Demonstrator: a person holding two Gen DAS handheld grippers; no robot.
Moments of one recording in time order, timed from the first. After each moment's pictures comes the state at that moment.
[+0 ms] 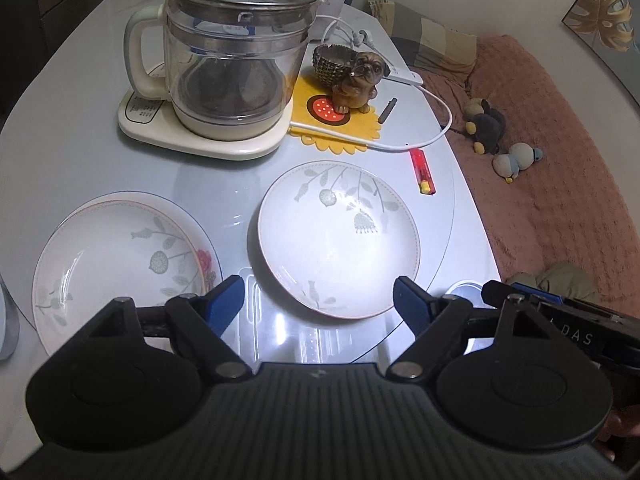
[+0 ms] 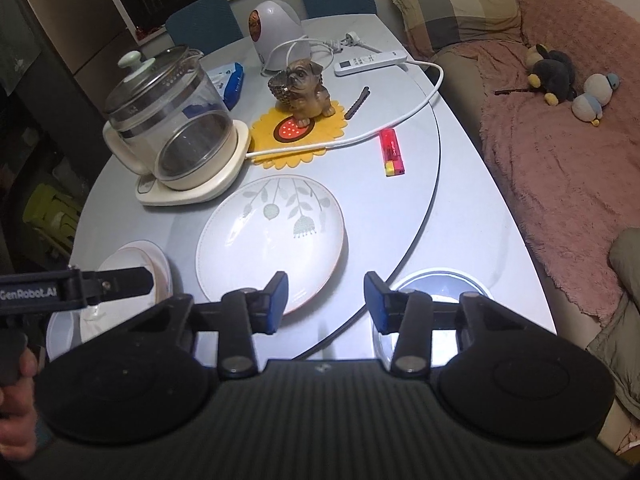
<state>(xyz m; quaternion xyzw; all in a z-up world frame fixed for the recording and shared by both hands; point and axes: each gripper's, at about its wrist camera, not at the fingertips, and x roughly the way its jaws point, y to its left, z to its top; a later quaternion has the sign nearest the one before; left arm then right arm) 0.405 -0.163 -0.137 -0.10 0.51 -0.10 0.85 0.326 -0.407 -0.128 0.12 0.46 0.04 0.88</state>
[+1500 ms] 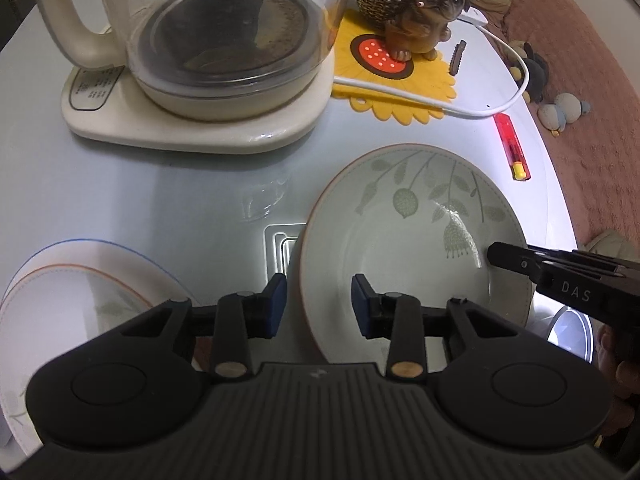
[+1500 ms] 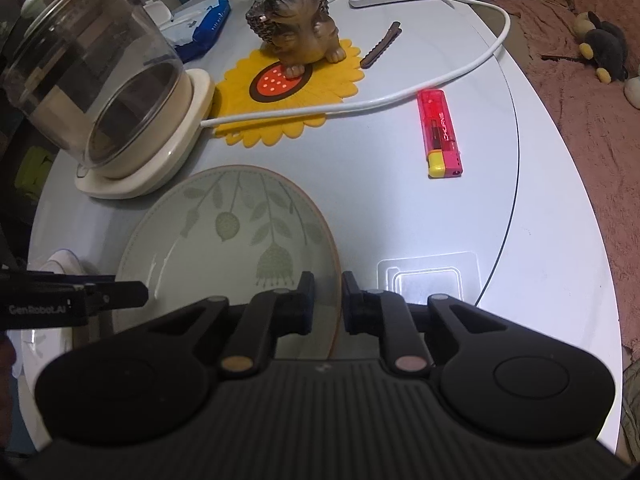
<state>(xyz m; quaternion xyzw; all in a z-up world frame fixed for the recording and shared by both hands) 0.523 -0.165 -0.239 -0.06 0.59 -0.09 0.80 0.454 -0.399 -0.230 0.10 0.53 0.08 0.84</state>
